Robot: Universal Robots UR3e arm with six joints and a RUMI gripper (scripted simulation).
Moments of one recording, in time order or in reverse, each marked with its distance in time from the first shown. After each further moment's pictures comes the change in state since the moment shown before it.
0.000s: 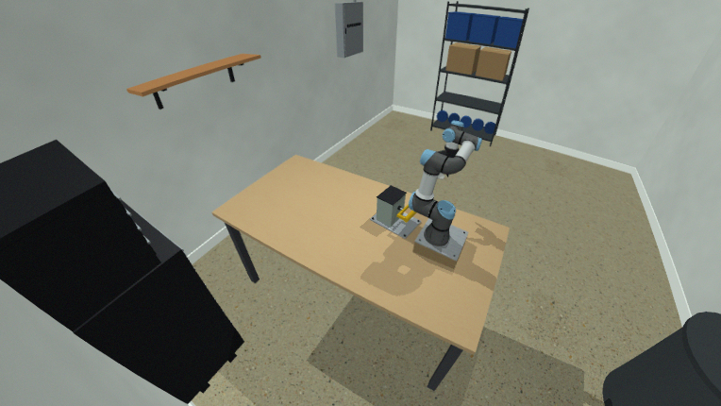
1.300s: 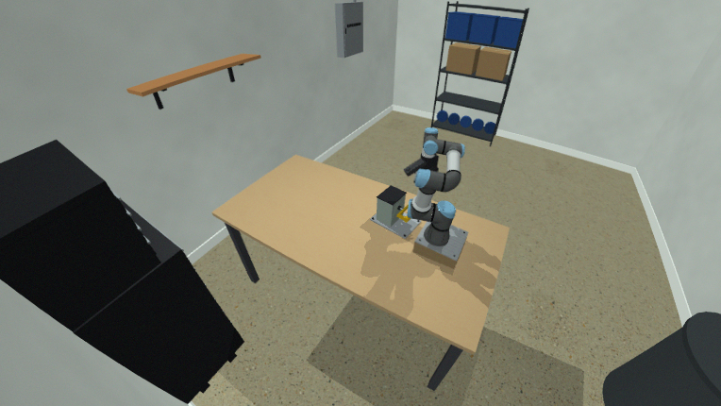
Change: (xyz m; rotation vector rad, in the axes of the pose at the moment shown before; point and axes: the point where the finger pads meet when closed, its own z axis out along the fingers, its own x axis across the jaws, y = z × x) arm -0.155 -0.017 0.024 -0.073 0.066 -1.091
